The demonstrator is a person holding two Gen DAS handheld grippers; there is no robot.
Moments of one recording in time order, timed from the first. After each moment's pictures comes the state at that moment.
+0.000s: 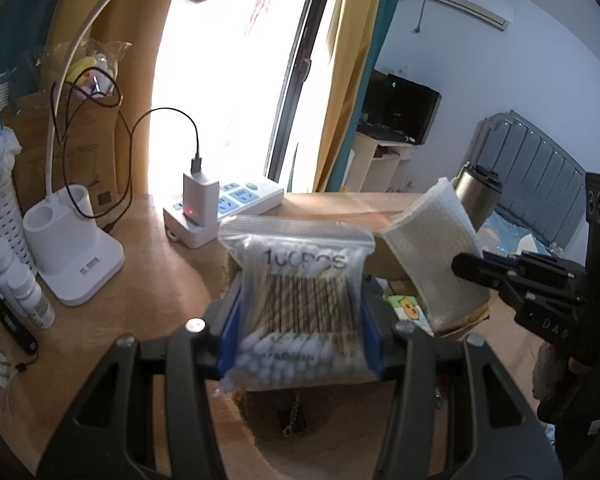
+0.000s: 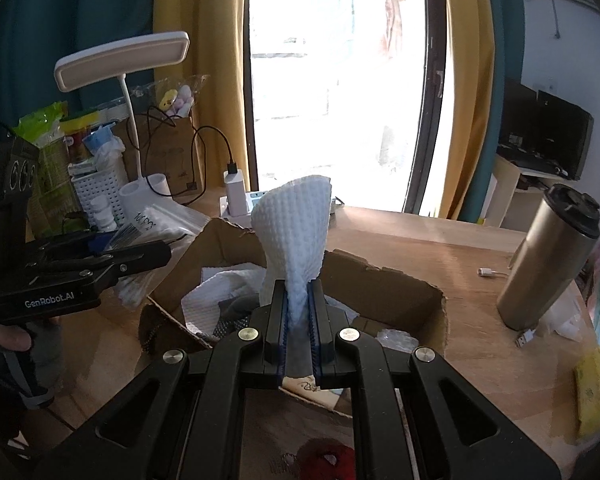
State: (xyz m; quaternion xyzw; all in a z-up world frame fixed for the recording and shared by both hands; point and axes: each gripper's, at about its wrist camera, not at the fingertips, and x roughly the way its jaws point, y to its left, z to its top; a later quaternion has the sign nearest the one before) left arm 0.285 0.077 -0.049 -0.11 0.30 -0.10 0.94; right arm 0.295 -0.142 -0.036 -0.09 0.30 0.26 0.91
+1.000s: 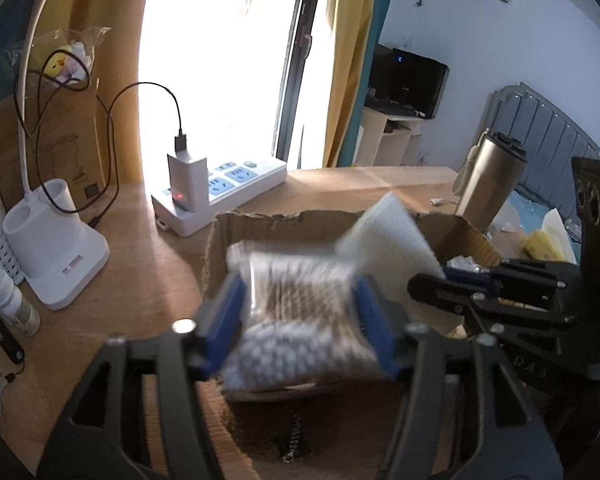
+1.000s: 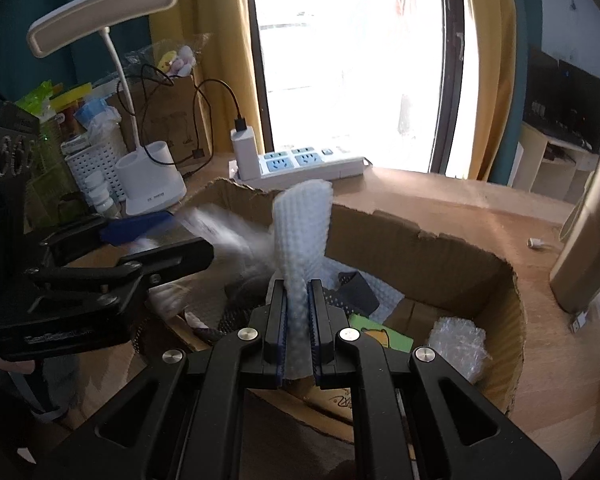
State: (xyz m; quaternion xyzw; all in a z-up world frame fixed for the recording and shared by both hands) left arm 0.312 0.052 -0.071 -0.07 0.33 -0.08 0.94; right arm 0.326 -0.118 -0.081 -0.08 0.36 0.28 0.88
